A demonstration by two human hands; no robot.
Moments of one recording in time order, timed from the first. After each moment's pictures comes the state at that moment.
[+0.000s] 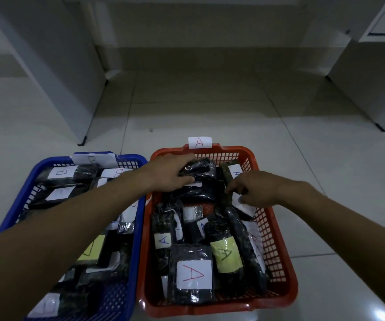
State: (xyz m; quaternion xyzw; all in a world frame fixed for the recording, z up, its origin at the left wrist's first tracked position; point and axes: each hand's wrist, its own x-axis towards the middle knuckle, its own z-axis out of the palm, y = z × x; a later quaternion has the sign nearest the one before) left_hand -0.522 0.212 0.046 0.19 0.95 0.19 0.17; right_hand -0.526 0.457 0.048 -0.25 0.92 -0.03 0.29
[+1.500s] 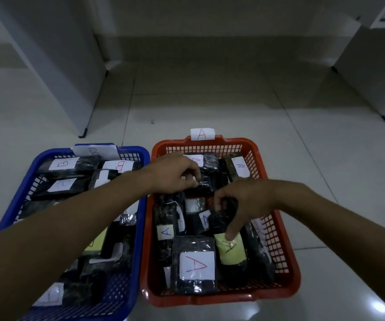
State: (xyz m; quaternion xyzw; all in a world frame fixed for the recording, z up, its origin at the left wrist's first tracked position) left_hand -0.515 0.210 0.027 0.24 0.94 0.20 0.15; right_hand -0.497 0.430 0.057 -0.27 0.86 -0.10 0.43
